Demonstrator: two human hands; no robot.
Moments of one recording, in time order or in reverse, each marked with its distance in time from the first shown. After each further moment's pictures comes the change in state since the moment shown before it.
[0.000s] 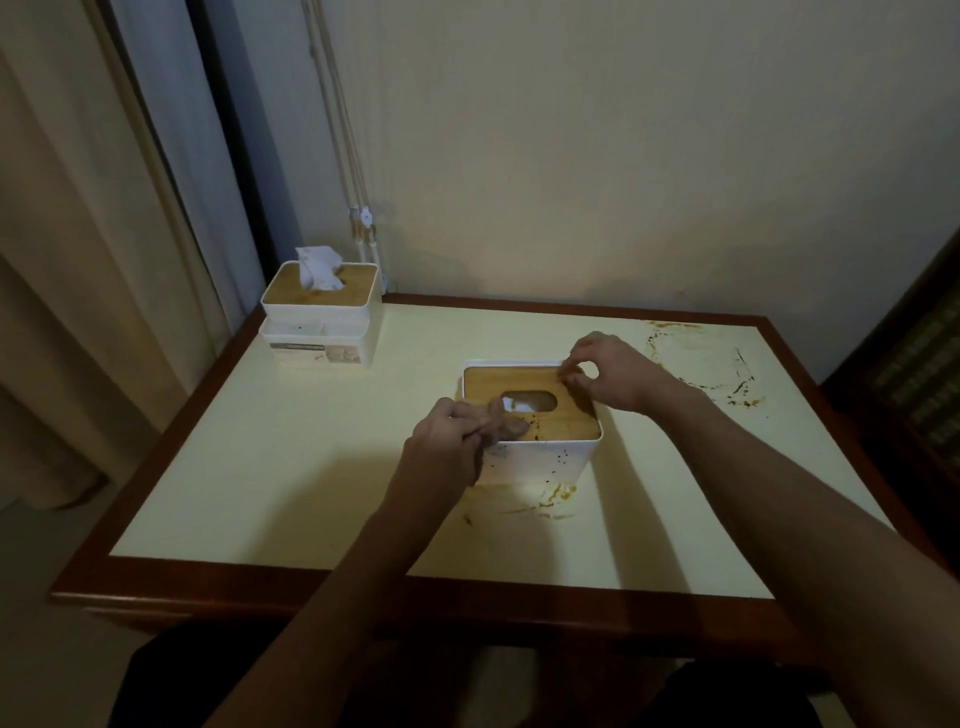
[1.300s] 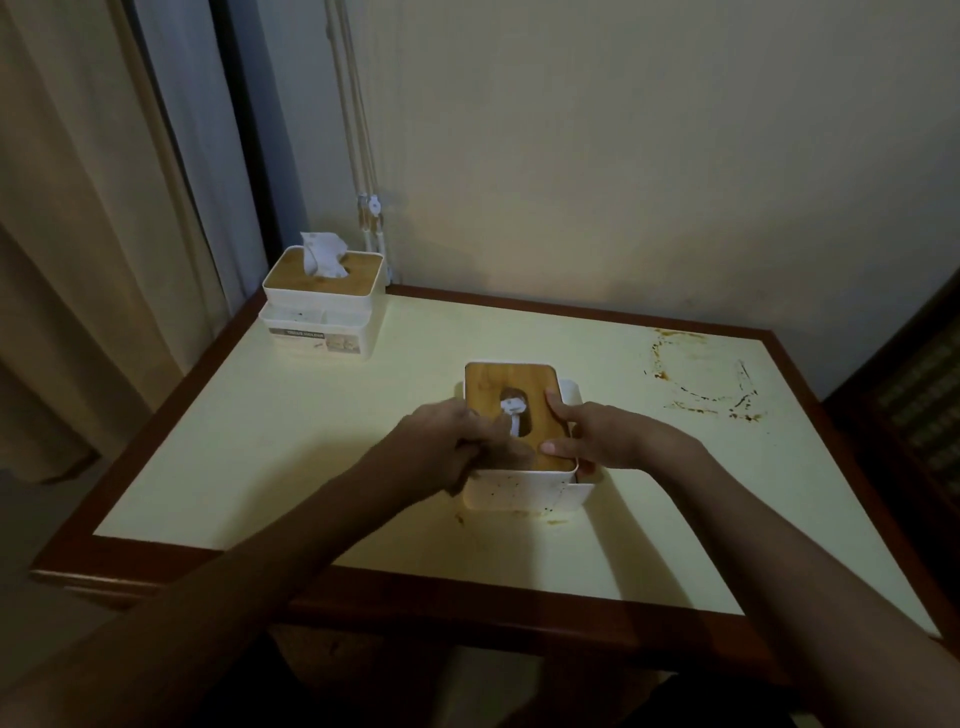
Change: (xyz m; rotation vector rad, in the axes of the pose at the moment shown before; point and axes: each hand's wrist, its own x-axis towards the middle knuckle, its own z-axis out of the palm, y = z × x) left_hand 0.016 0.006 -0.034 0.037 -0.456 0.144; right_hand -0.034 -0.029 0.021 0.081 -0.493 0.135
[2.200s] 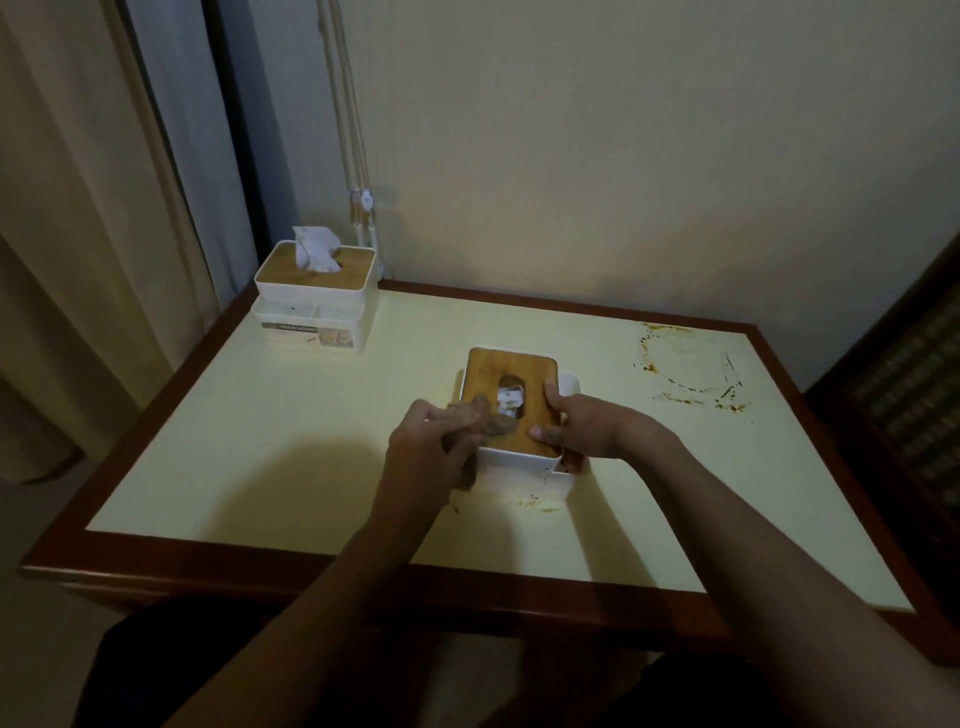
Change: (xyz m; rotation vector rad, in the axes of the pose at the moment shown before) left_hand -0.015 -0.007 0.054 -0.202 0.563 -0.255; right_hand -0.010 -0.022 0.001 0.090 0.050 0.126
